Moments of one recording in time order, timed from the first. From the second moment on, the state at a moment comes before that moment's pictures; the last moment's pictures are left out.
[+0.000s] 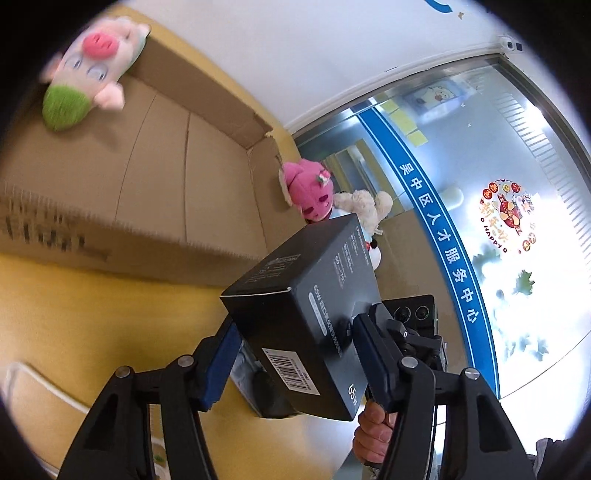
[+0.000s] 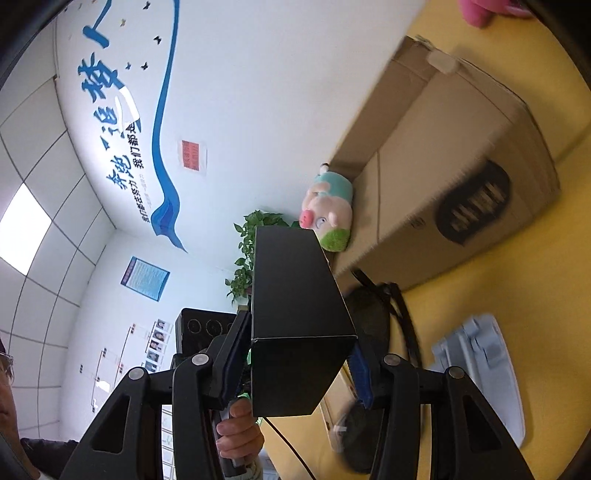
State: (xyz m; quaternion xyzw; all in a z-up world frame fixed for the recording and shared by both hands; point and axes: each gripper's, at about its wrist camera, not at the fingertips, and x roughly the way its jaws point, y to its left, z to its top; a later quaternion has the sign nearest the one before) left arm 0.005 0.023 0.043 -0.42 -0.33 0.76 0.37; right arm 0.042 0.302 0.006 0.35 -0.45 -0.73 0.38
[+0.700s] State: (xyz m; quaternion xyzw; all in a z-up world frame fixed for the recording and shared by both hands) left arm -0.113 -0.011 0.138 -0.38 -0.29 0.80 0.37; right arm -0.090 0.270 0.103 0.31 -0.40 -0.76 0.41
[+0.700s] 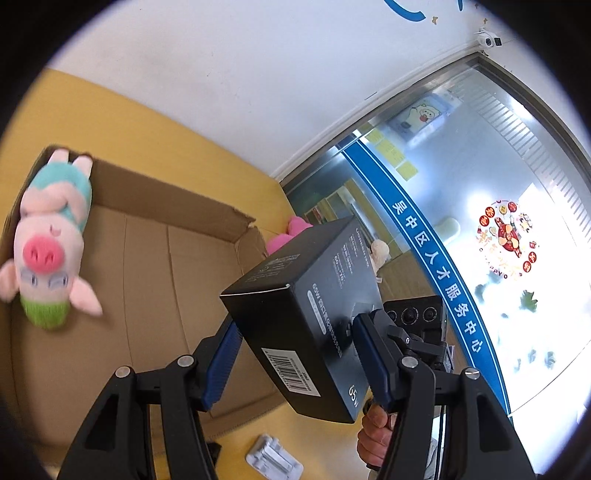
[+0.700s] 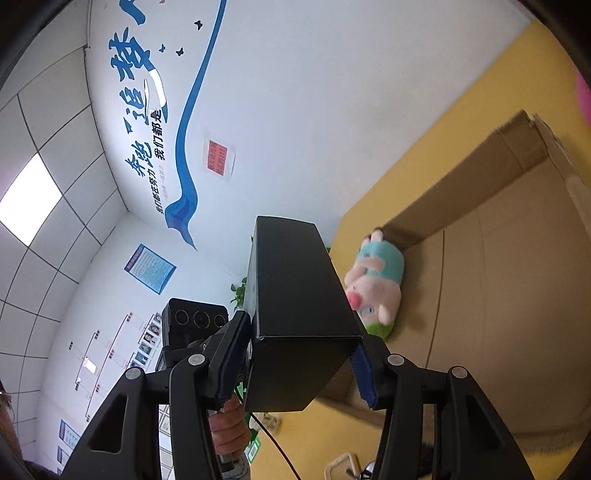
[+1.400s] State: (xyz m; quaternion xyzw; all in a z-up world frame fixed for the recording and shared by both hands) left arm -0.285 -0.026 0.036 -0.51 -0.35 0.75 0.23; right arm -0.287 0.253 -0.035 0.39 -0.57 -0.67 0.29
